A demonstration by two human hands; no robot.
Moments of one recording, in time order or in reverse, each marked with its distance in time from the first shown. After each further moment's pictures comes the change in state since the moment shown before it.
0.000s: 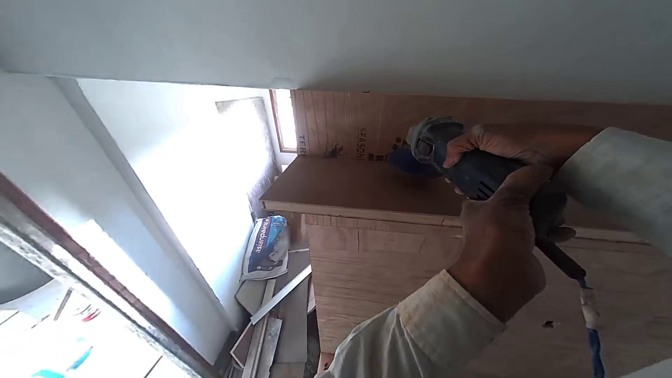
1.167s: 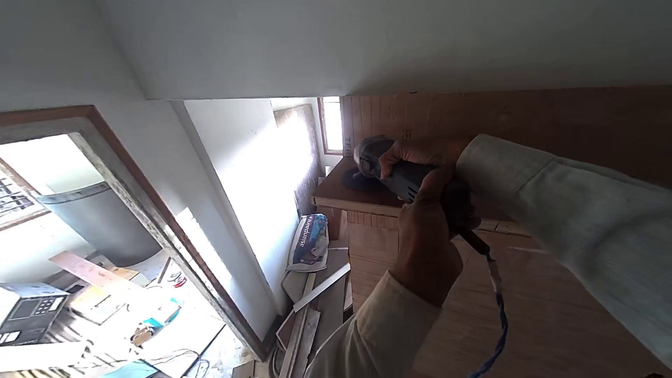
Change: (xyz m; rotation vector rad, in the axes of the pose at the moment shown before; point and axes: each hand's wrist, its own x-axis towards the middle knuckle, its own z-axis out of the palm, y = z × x) left_hand -0.021 0.054 -0.064 0.058 0.404 0.277; right_hand 0.035 -0.065 0.100 -0.119 -0.461 -0.277
